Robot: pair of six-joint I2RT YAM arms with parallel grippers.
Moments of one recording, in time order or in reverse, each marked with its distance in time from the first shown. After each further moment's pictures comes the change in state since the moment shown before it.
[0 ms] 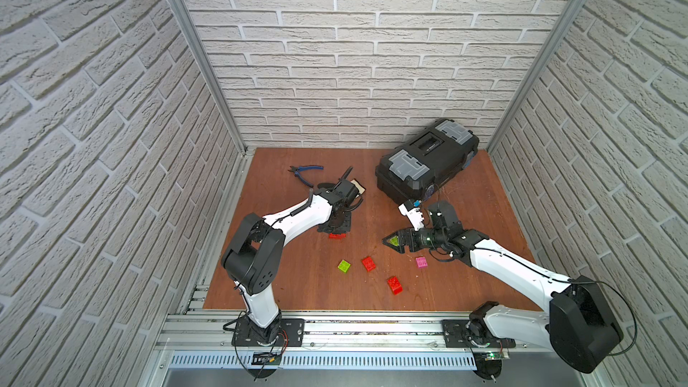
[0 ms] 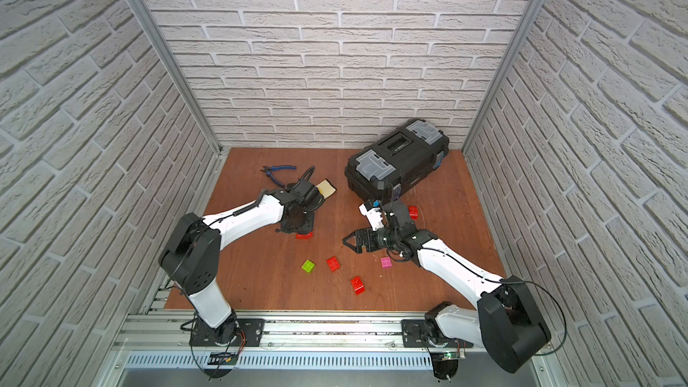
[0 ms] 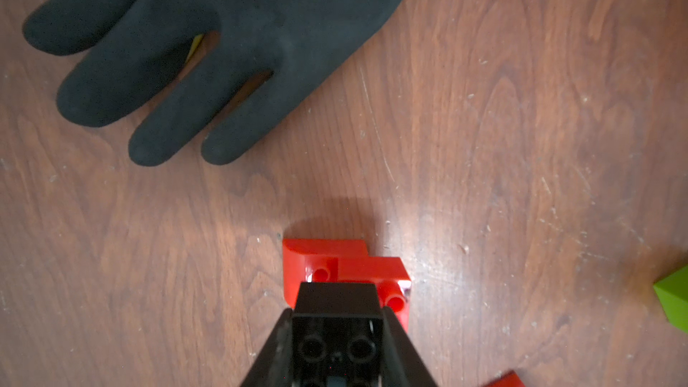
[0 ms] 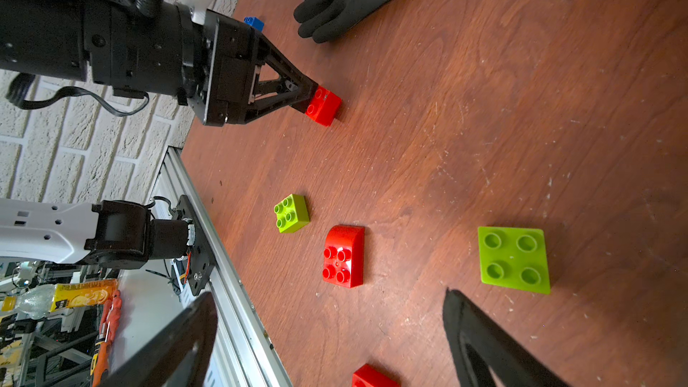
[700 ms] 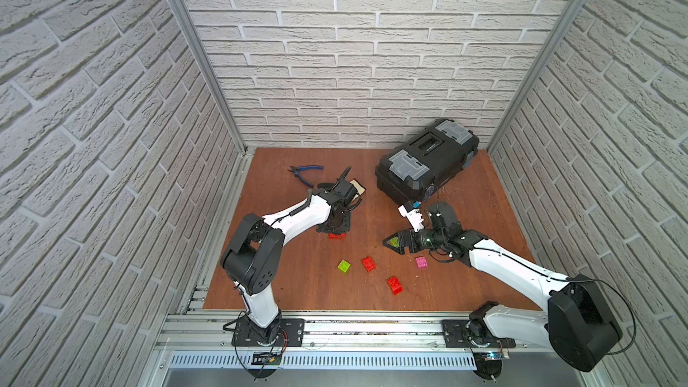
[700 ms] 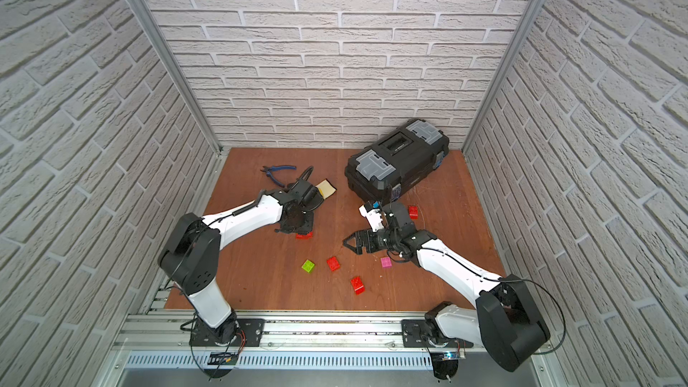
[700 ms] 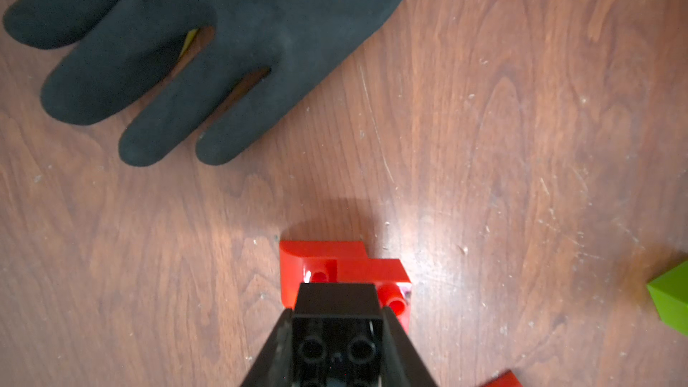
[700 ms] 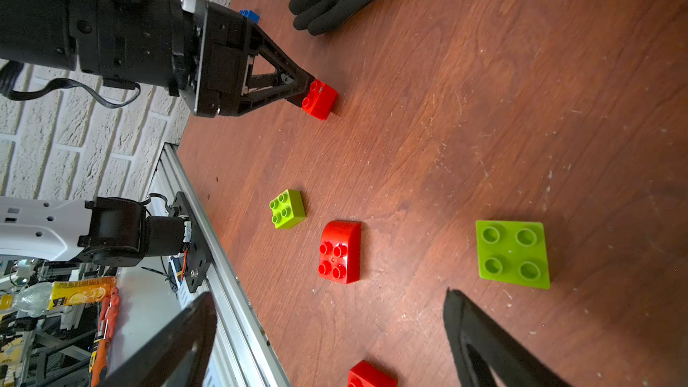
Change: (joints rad) left arm 0.012 -0.001 -0.011 0.016 0.036 0.009; right arm 0.000 0.005 -0.010 -0.001 -0.001 -0.008
